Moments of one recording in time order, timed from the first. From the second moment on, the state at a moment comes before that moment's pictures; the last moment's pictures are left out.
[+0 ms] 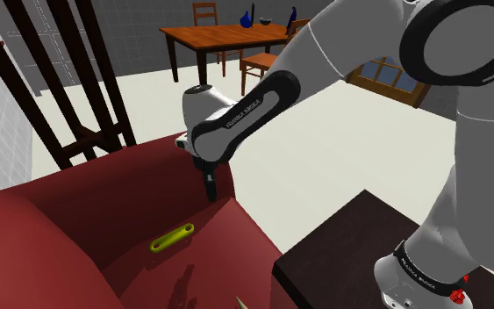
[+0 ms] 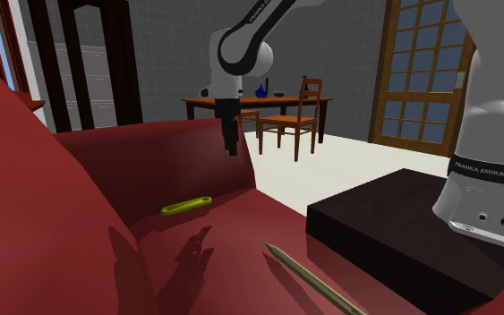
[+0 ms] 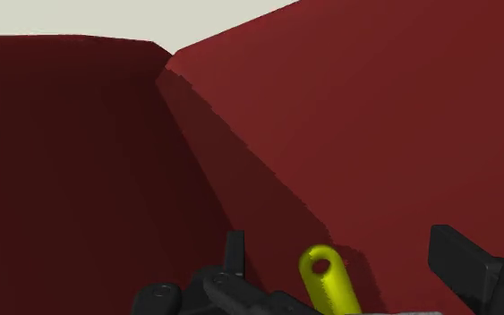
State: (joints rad) arm 0.38 0.45 0.14 -1.95 -0.04 2.34 -0.66
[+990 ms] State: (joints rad) arm 0.54 0.85 0.18 -1.58 -0.18 2.40 -0.76
